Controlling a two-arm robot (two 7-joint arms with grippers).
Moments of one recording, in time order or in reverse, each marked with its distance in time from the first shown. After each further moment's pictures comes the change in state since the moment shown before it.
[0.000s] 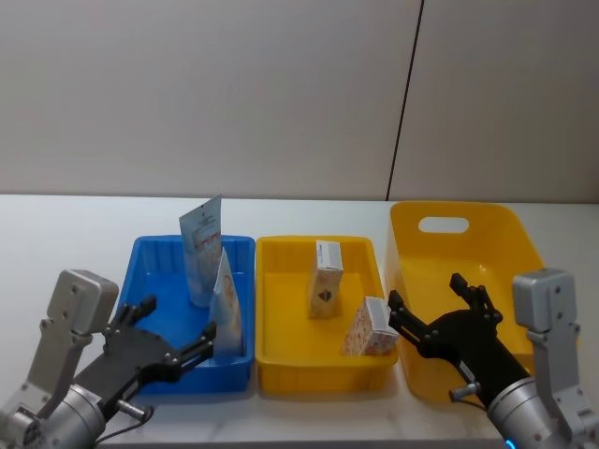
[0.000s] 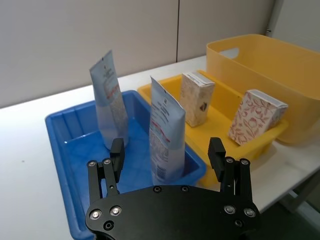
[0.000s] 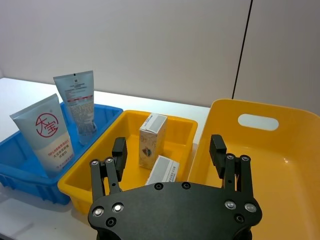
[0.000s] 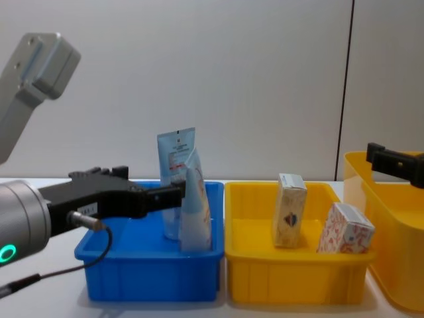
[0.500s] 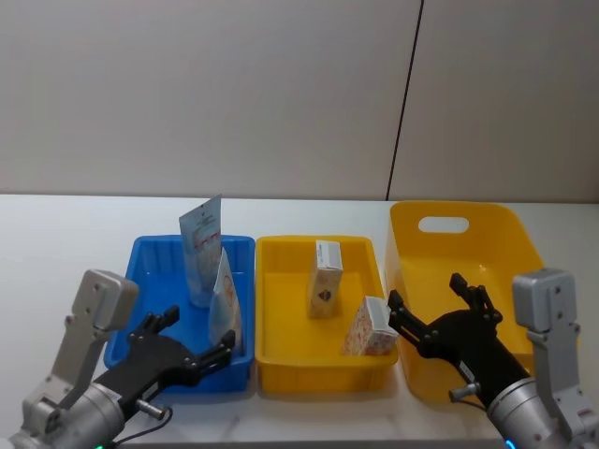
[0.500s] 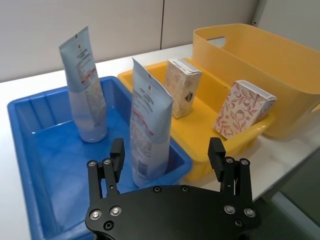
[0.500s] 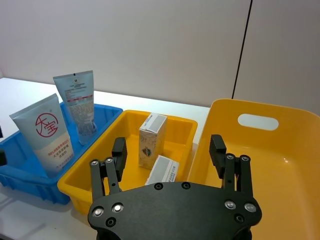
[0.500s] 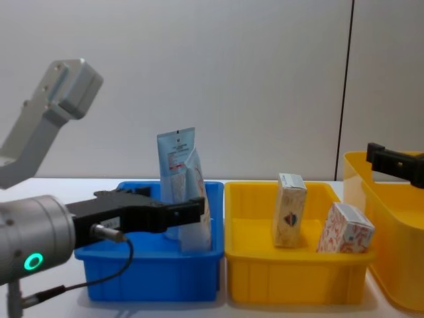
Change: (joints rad) left arm -0.062 -0.046 0.019 0.101 -0.037 0.034 -0.080; right arm 0.000 0.000 0.000 0.000 0.000 0.000 0.000
